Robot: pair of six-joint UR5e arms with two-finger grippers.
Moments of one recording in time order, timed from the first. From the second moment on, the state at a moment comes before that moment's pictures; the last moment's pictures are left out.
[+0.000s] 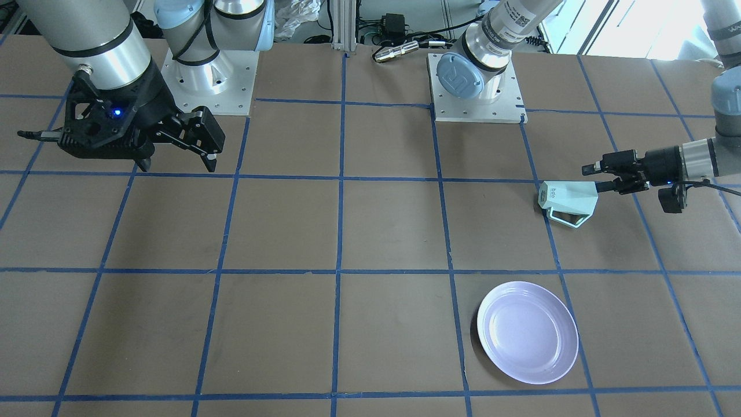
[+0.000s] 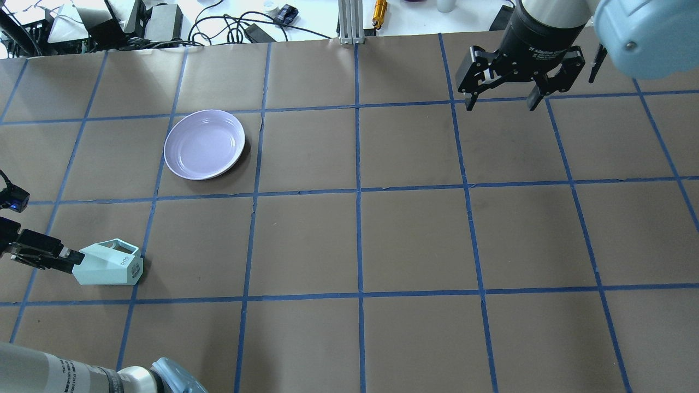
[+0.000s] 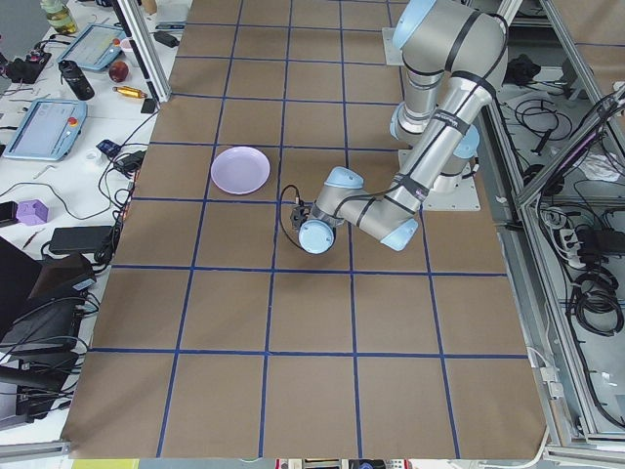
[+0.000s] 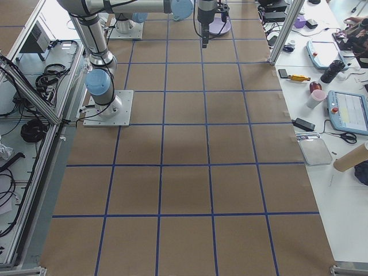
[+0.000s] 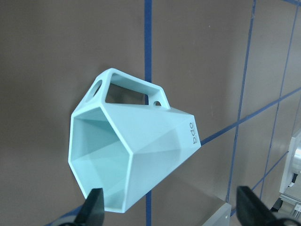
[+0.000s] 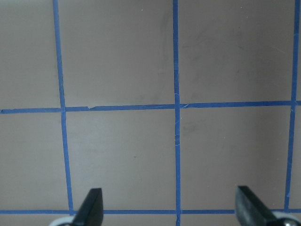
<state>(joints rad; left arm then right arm) -0.63 -1.95 -1.81 -1.76 1.32 1.16 1.58 -1.51 1.50 -1.60 -1.52 0.04</state>
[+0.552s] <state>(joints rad) -0.63 -2.01 -1.80 -1.82 1.32 1.24 1.58 -1.51 1.50 -1.60 -1.52 0.04</state>
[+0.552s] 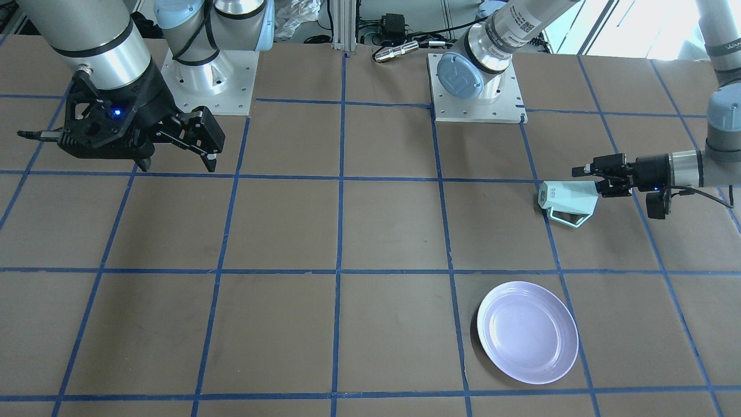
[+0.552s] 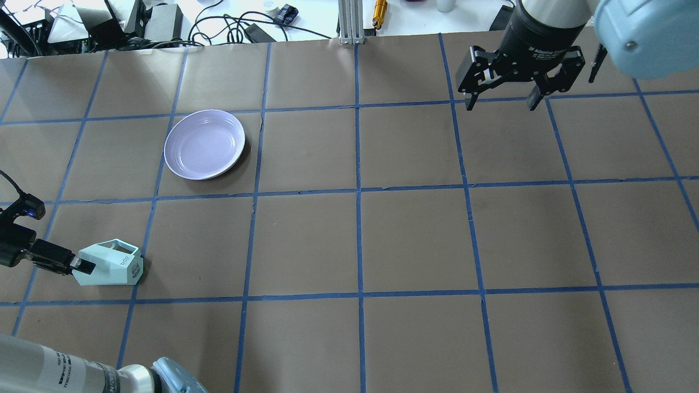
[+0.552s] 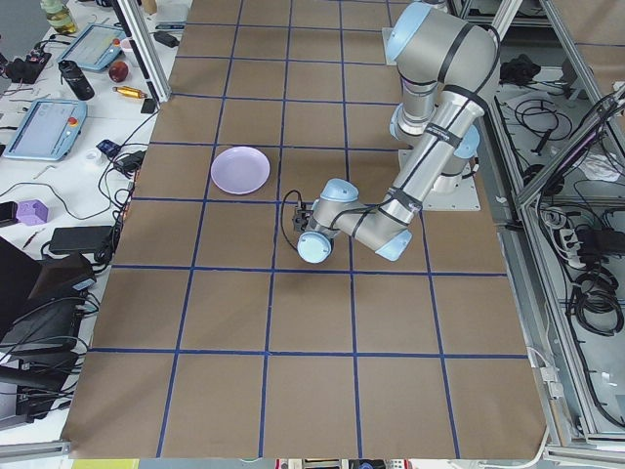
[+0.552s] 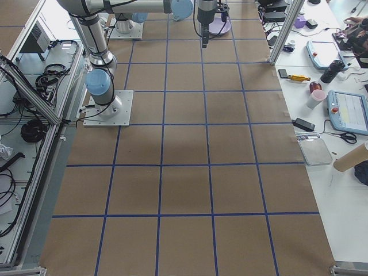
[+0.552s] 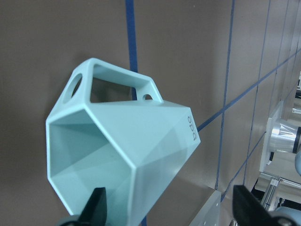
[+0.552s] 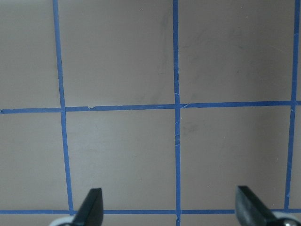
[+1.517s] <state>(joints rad) -0.64 -1.99 -1.70 -1.98 1.32 1.25 1.58 -1.51 1.50 -1.60 -1.52 0.04</state>
